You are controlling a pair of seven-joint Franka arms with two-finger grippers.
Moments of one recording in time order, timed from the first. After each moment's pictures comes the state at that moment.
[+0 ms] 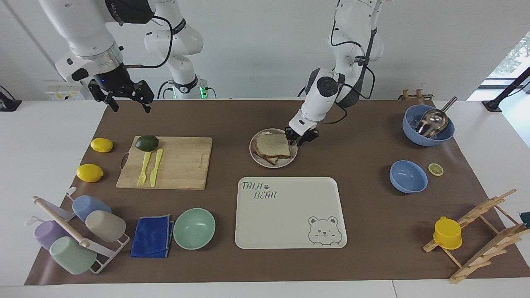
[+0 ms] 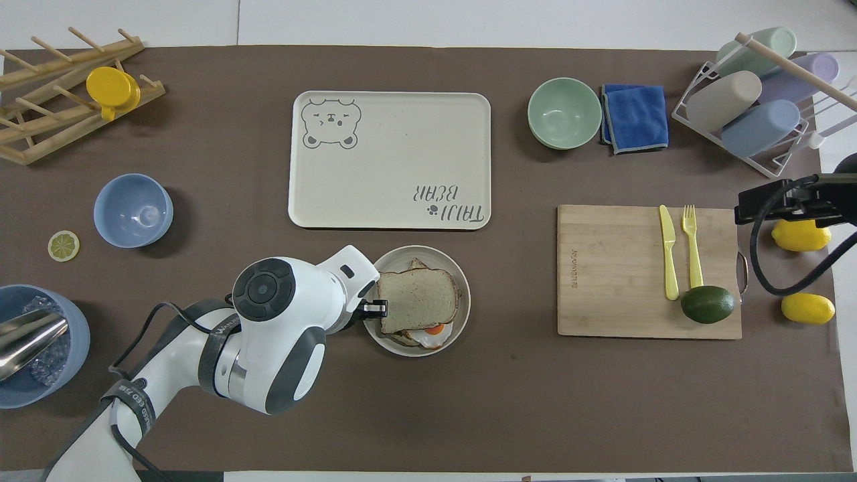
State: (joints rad) left arm -0.58 0.07 -0.05 -2.33 -0.28 2.38 -0.33; right arm 0.06 -0.05 -0.05 -1.63 -0.01 1.55 0.07
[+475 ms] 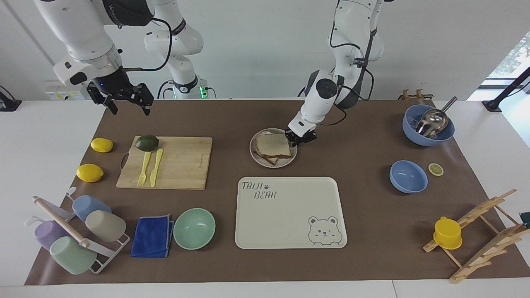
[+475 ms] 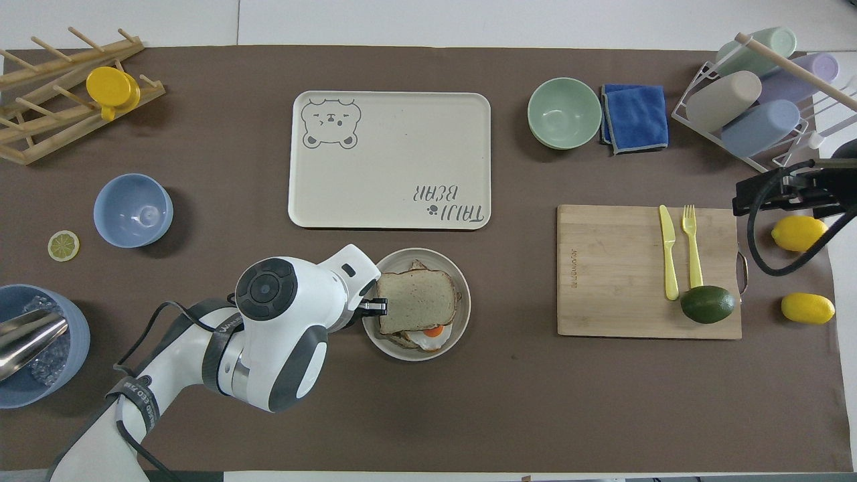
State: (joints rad) left arm -0.58 0.08 -0.05 -2.32 -0.29 2.41 -0.33; right arm 0.05 0.00 -0.05 -1.57 -0.01 1.52 0.07
